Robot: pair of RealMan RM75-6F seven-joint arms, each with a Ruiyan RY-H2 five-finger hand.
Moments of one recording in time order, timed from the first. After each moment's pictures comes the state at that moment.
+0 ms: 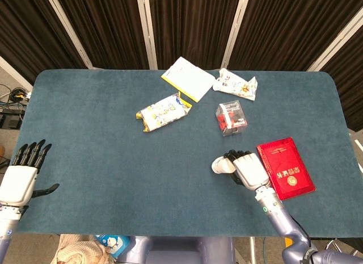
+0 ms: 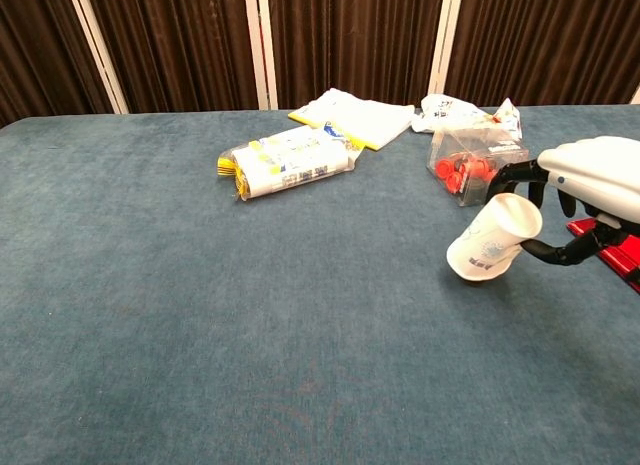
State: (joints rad) left arm -0.17 -1.20 -0.03 -1.55 1.53 1.45 0.15; right arm 0.47 -1.46 0.13 -1.56 -1.41 1.12 -0.42
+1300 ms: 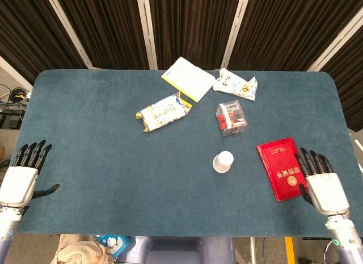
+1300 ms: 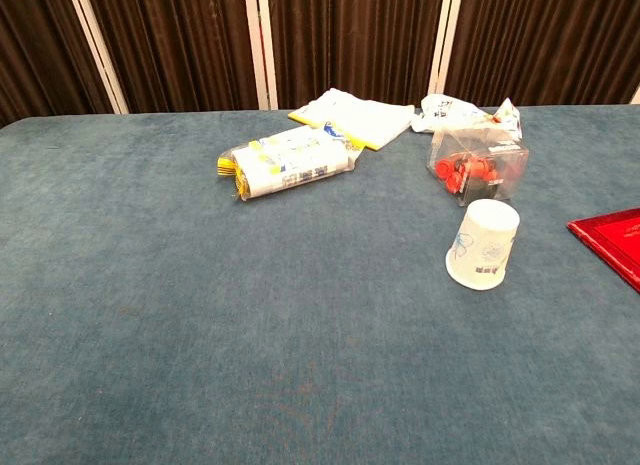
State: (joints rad) left arm -0.16 -1.21 -0.03 -1.54 1.54 1.46 0.16; right arm 0.19 -1.07 -0.03 -1.66 -1.50 1.47 -0.34
